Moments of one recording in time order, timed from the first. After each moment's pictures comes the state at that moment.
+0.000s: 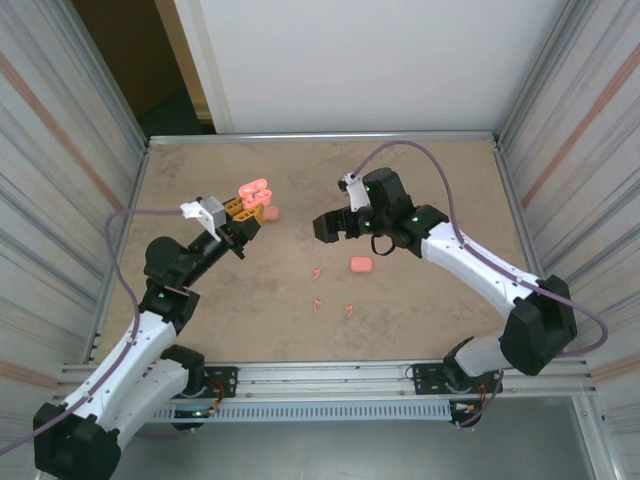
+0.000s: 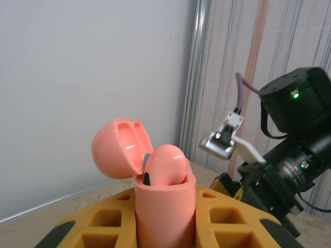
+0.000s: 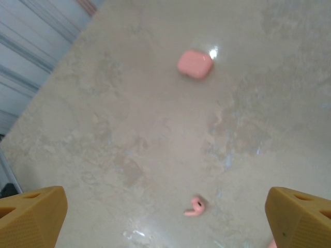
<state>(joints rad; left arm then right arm) -0.36 0.76 0.51 0.50 0.43 -0.18 0.64 1.43 1.15 -0.41 -0.29 0.32</state>
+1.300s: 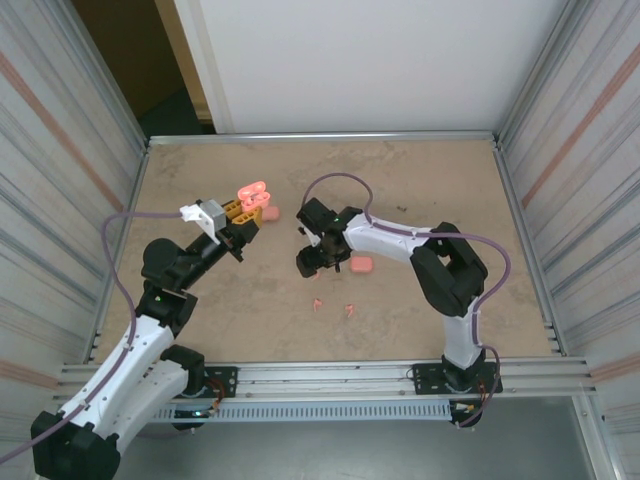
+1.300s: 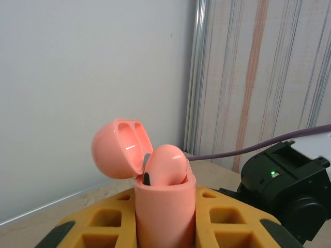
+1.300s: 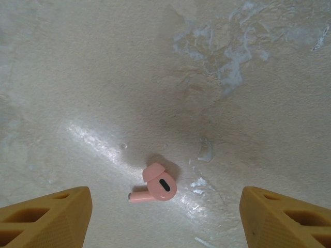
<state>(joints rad) -0.36 0.72 0.52 0.43 0.42 -0.13 0.83 1.96 1.41 -0.71 -0.05 0.29</state>
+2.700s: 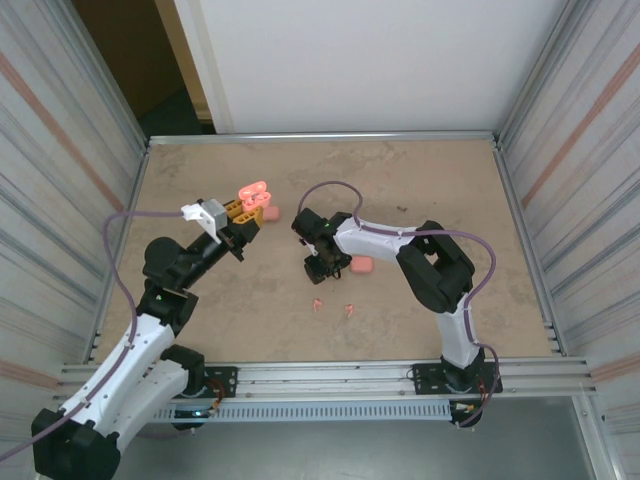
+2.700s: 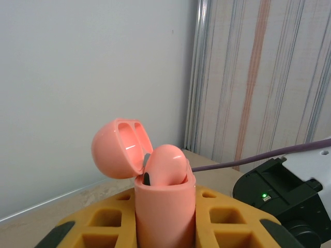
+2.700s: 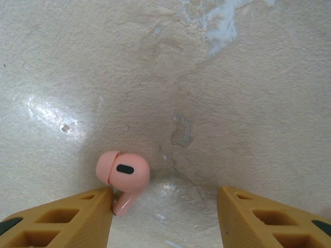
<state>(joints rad) -0.36 0.74 0.52 0.43 0.42 -0.13 0.85 2.03 1.42 -0.79 0.06 0.25</state>
